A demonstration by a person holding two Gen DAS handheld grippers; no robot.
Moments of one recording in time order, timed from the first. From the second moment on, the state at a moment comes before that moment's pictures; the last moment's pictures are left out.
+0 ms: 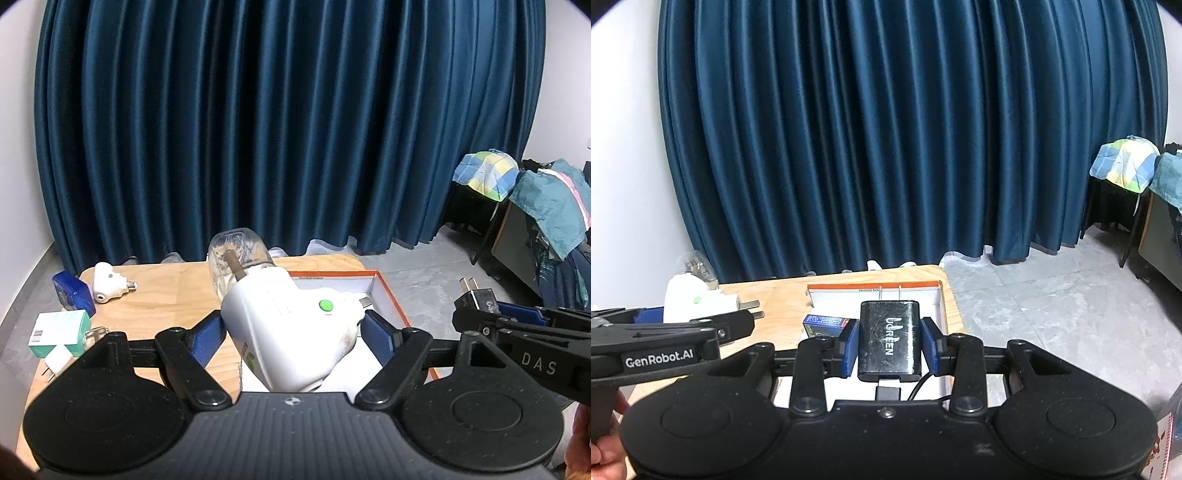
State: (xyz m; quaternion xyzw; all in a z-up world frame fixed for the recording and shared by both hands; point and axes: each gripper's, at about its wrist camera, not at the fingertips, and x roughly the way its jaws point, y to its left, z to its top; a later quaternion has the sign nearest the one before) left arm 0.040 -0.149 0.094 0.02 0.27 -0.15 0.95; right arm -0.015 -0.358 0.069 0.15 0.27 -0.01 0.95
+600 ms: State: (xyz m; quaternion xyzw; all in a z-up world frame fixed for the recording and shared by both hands) left arm 0.033 -0.152 0.095 0.02 0.28 -0.15 0.95; right arm -0.023 -0.352 0.075 0.14 0.27 -0.02 0.95
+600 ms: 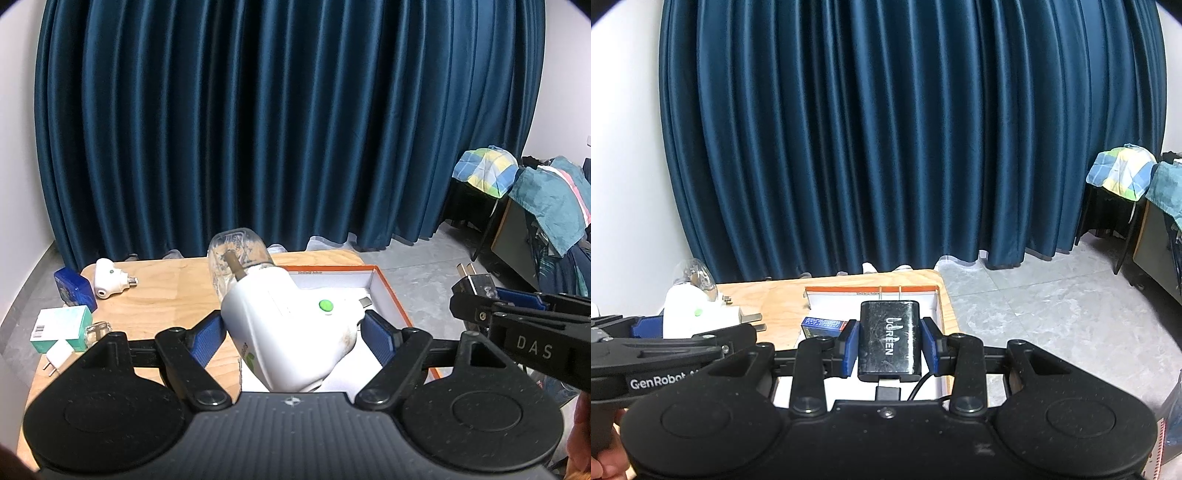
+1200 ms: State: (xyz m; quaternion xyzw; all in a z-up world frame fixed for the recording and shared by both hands) left arm 0.032 -0.149 0.094 0.01 0.27 -0.14 0.95; right arm -0.024 -0.352 0.076 0.13 0.27 -0.01 0.95
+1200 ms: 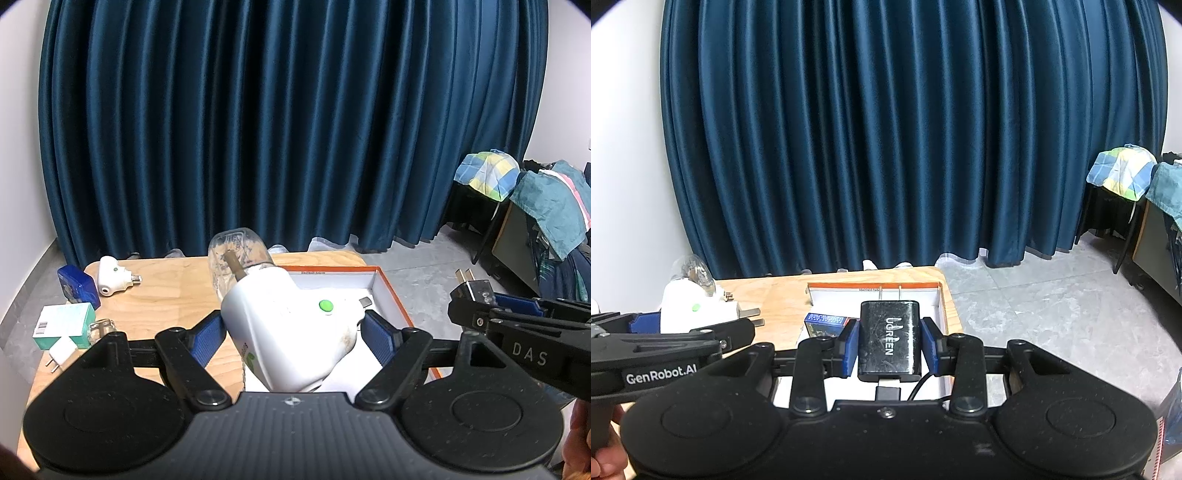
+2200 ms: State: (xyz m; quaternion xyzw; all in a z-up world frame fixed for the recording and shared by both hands) left arm 0.034 -0.148 0.089 0.00 0.29 -0.14 0.95; right arm -0.014 -0.349 0.071 0.13 0.29 -0.01 0.95
